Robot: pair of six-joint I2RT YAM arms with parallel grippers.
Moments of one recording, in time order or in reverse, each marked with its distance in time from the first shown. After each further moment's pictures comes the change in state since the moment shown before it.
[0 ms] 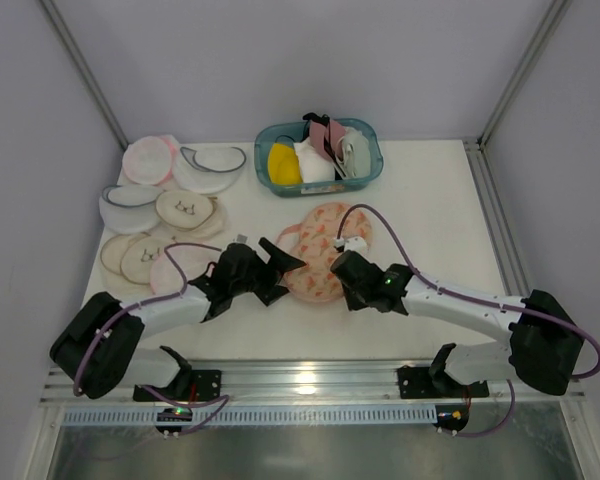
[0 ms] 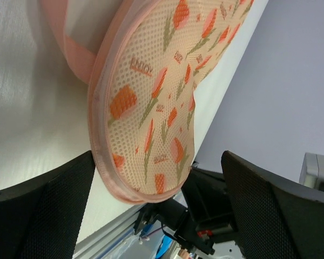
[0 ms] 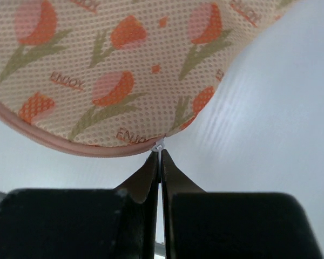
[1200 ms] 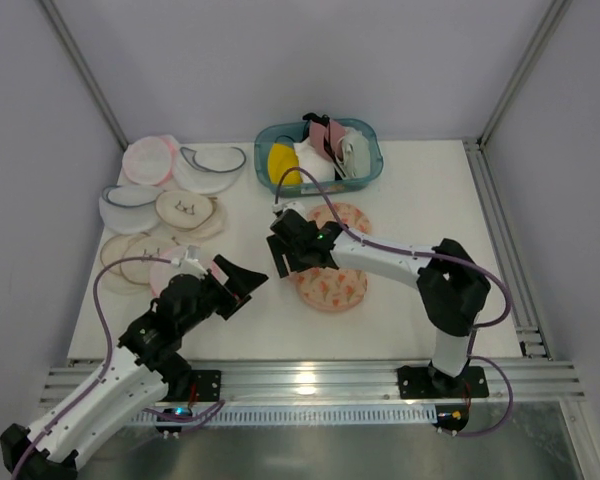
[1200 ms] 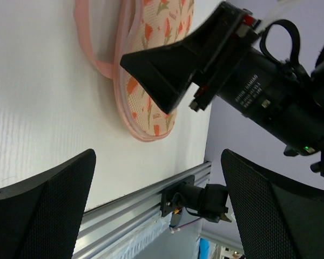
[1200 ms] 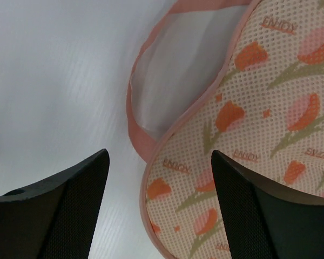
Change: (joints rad) left arm 0.000 -0.828 -0.078 -0.578 -0.151 0.205; right arm 0.001 0.497 0.561 -0.009 -0.031 -0.077
